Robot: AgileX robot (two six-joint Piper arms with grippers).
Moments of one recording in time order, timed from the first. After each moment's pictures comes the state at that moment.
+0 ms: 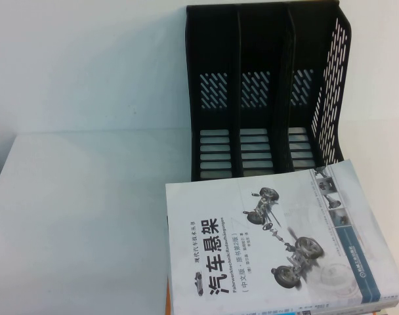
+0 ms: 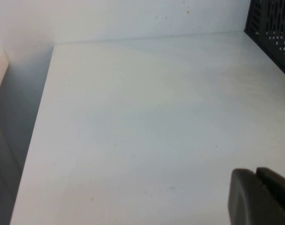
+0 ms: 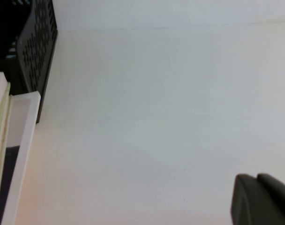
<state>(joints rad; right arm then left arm) -0.11 -0.01 0.02 -0.07 0.44 0.06 -0.11 -0.01 0.02 -0.18 0.37 0.11</state>
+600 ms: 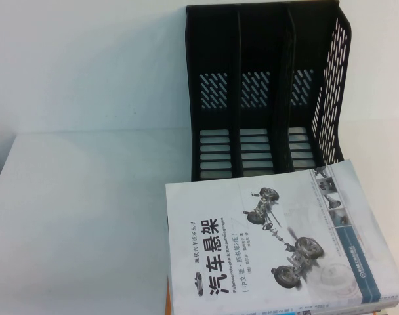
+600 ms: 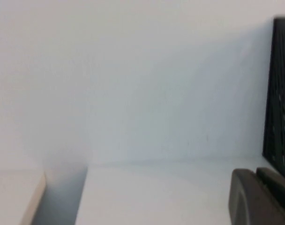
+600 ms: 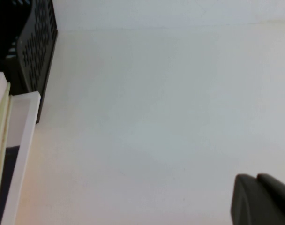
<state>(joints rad) -0.11 -0.01 0.02 -0.07 0.44 0.06 -0.11 -0.01 0.02 -0.18 0.02 0.11</state>
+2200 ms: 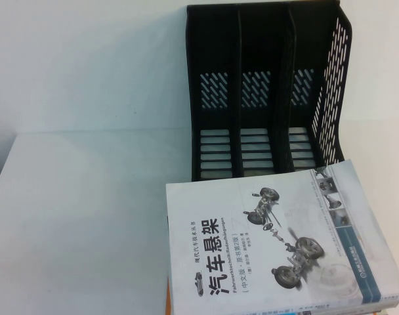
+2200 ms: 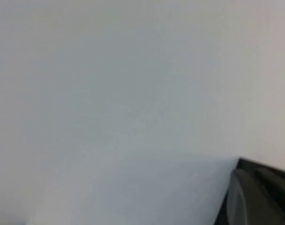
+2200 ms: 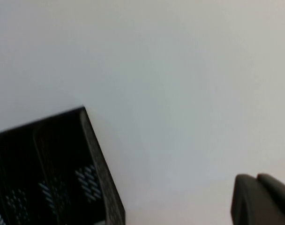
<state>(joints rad) -0.11 -0.01 -0.14 -0.08 0.16 0.40 -0.11 -0.02 -0.02 -0.21 -0.29 -0.22</state>
